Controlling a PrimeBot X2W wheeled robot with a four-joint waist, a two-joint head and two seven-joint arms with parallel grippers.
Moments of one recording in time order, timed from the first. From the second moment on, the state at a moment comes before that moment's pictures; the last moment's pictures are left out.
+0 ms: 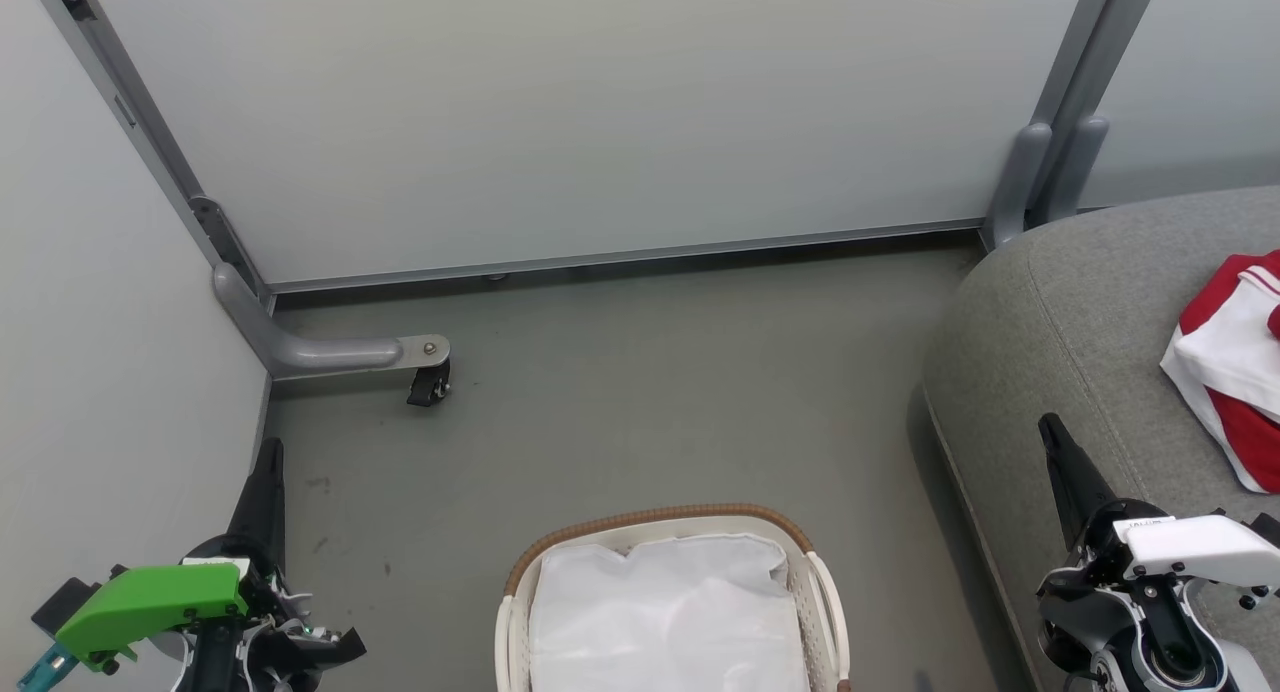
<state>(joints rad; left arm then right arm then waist) -0.10 0.05 0.11 0.24 -1.61 -0.13 0.11 -0.11 -0.05 -0.11 0.25 1.61 0.13 0.12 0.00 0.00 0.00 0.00</state>
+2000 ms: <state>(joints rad) -0.10 0.05 0.11 0.24 -1.61 -0.13 0.11 -0.11 -0.05 -0.11 0.25 1.61 0.13 0.12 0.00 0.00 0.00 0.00</state>
